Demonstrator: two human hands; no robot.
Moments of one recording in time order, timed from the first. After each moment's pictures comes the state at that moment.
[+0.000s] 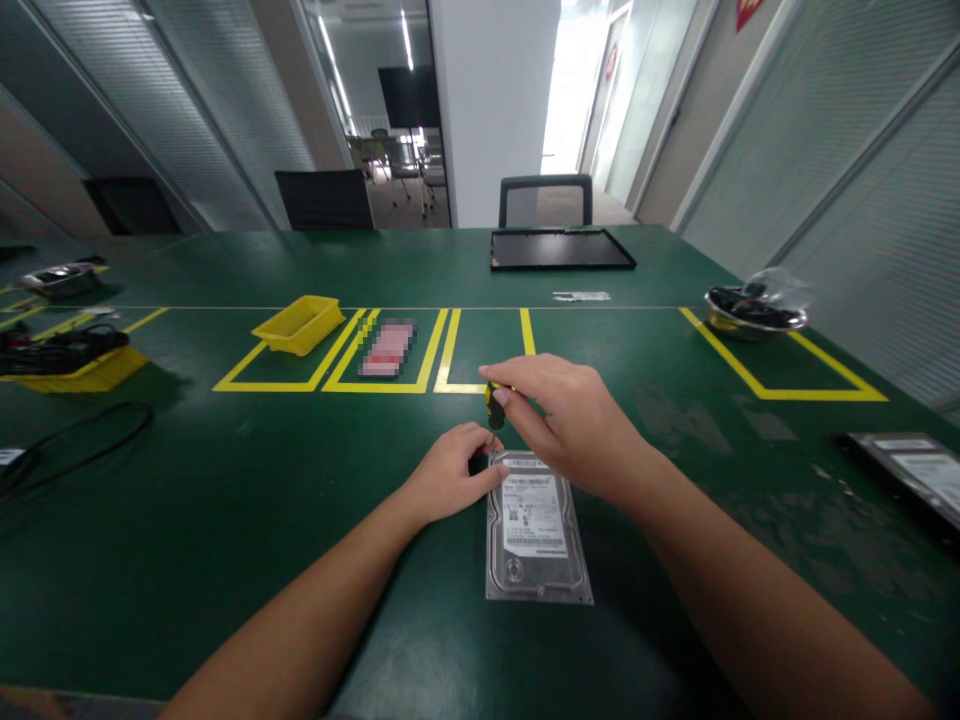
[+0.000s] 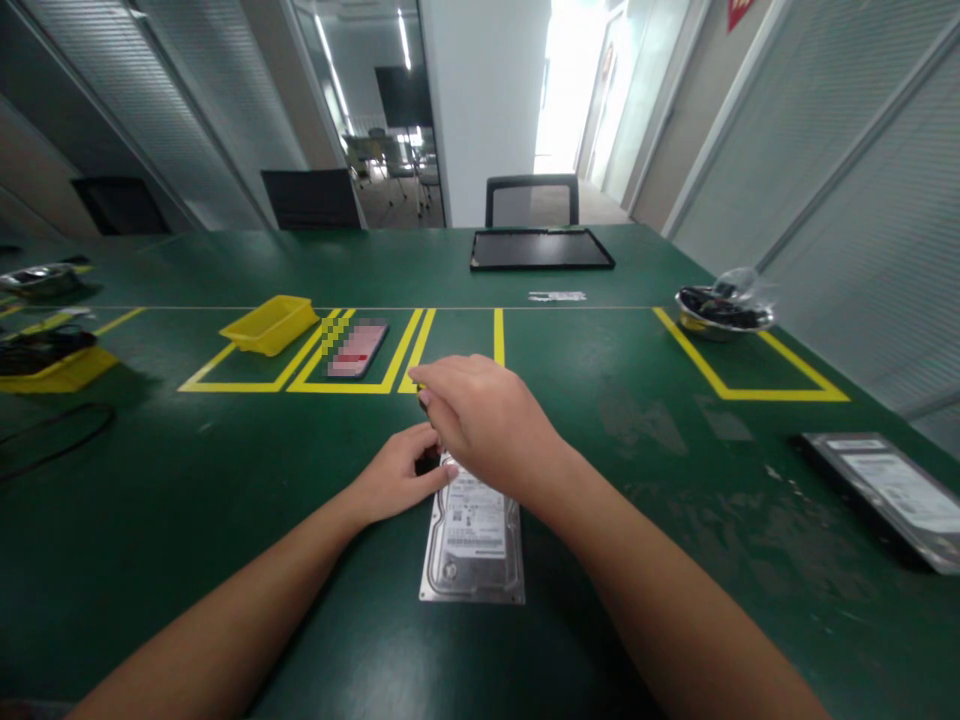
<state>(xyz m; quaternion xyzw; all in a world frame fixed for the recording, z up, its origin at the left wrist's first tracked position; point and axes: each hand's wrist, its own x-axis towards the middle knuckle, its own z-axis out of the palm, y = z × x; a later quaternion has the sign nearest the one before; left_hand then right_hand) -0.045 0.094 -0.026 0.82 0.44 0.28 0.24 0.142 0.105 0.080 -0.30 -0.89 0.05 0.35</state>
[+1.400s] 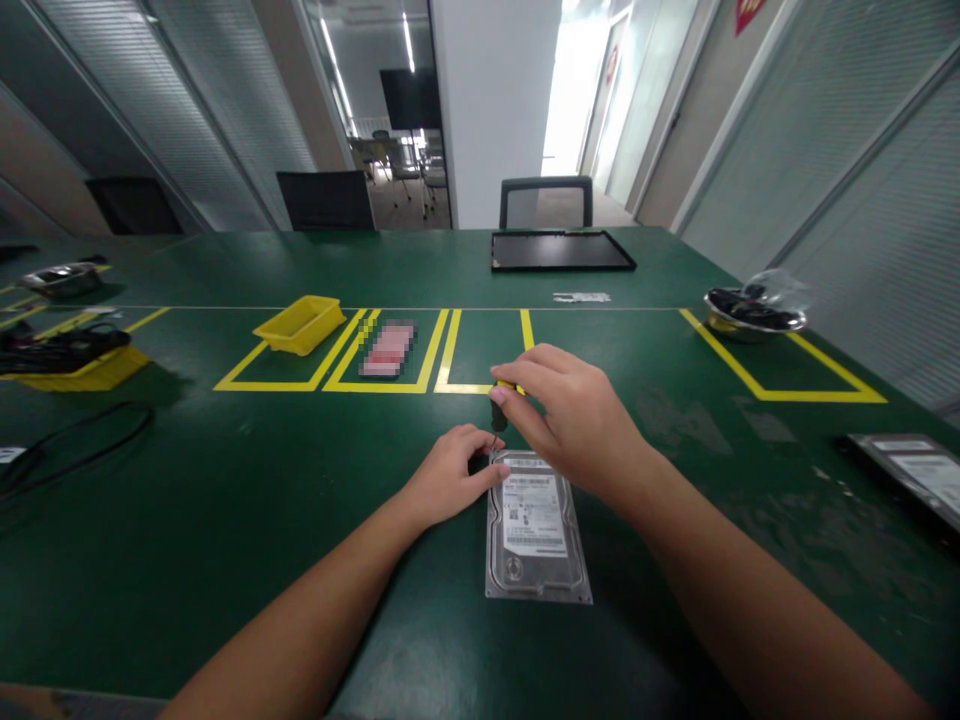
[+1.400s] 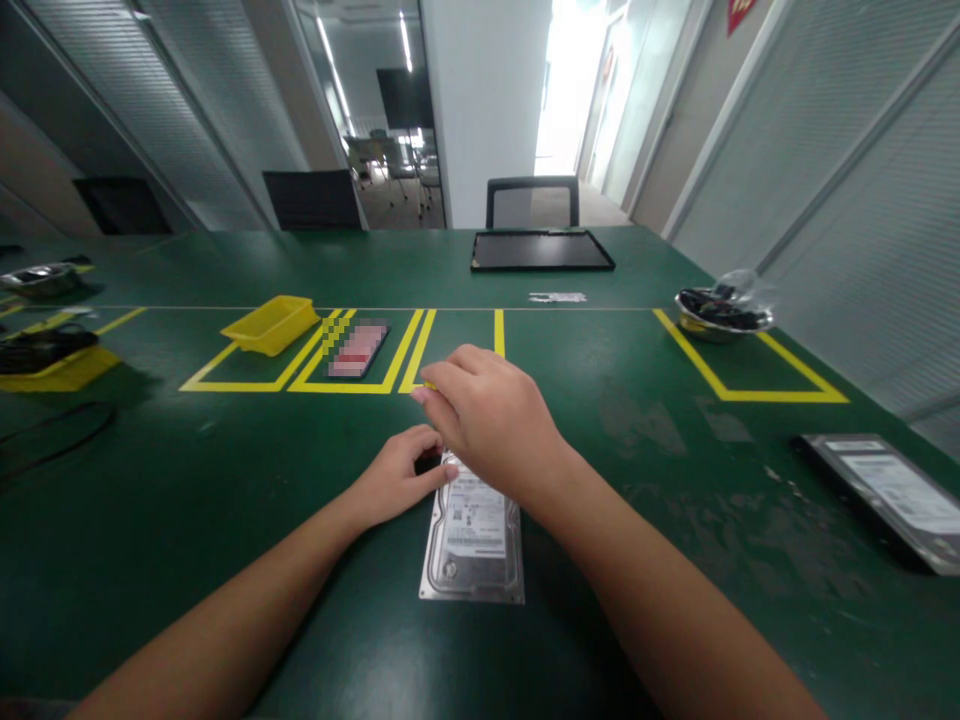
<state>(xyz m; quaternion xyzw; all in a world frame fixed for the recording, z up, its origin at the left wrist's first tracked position) -0.045 0.089 -0.028 0.80 0.47 0.28 0.25 0.139 0.102 0.081 -0.35 -0.87 0.01 0.33</state>
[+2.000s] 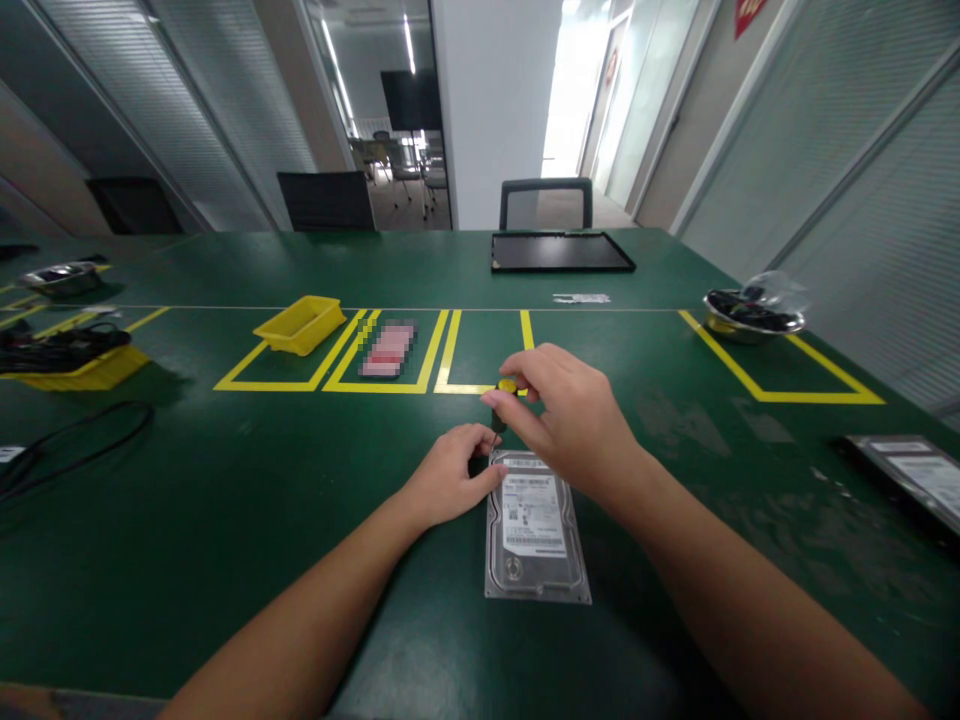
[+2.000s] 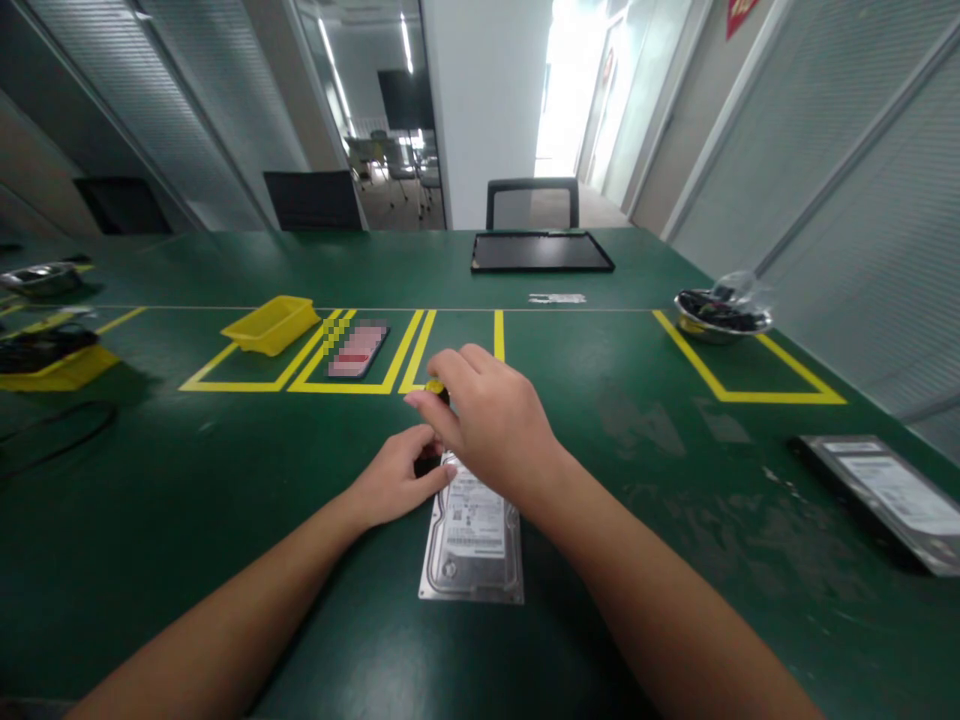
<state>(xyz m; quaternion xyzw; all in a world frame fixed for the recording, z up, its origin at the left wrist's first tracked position) -0.045 0.086 -0.028 0.80 0.47 0.29 0.23 0.138 0.103 0.074 -0.35 -0.85 -0.01 0.38</state>
